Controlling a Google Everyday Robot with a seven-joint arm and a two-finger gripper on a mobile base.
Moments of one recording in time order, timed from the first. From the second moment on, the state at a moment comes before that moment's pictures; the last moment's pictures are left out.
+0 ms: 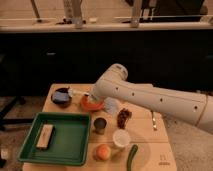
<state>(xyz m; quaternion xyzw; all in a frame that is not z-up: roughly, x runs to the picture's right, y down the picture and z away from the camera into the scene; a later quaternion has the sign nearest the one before) -0.069 0.043 0.729 -0.21 -0.13 0.36 0.90</state>
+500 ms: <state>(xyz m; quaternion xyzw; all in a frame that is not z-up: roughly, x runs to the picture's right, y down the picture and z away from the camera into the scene) -0.070 0.043 0.729 -0.21 -0.13 0.36 0.90</state>
